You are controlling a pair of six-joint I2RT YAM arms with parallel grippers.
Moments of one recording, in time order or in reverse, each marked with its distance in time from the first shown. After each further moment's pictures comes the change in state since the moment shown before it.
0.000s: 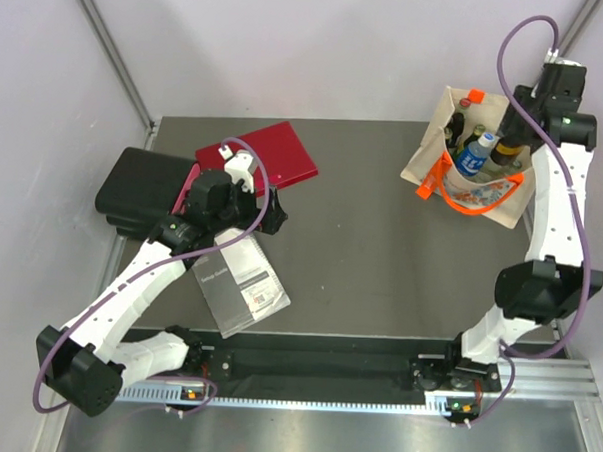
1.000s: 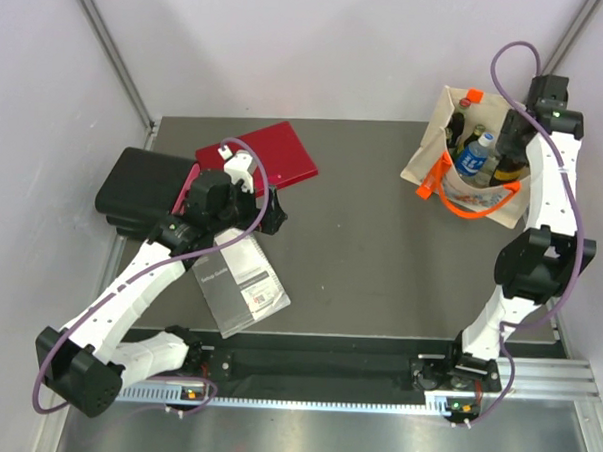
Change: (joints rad) left arm 0.000 -0.005 -0.002 0.000 0.000 0.000; right arm -0.056 0.178 0.017 -0.103 0.015 -0.025
